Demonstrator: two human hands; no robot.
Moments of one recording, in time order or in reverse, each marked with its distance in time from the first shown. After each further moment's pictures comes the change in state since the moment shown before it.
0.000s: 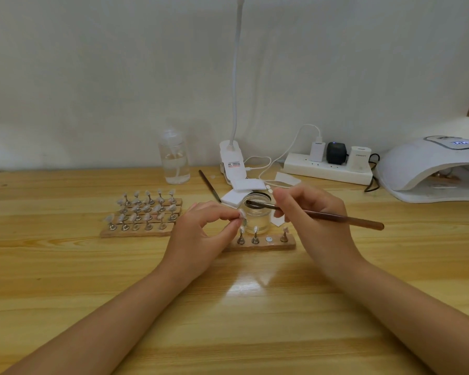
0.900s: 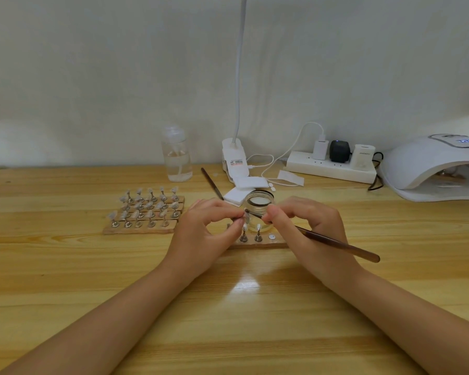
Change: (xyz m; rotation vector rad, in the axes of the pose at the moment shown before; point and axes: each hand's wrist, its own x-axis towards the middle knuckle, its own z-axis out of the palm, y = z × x) left_hand -0.001 -0.002 0.000 0.022 -0.022 0.019; right_hand -0.009 0.009 0.005 -0.204 -0.073 -0.264
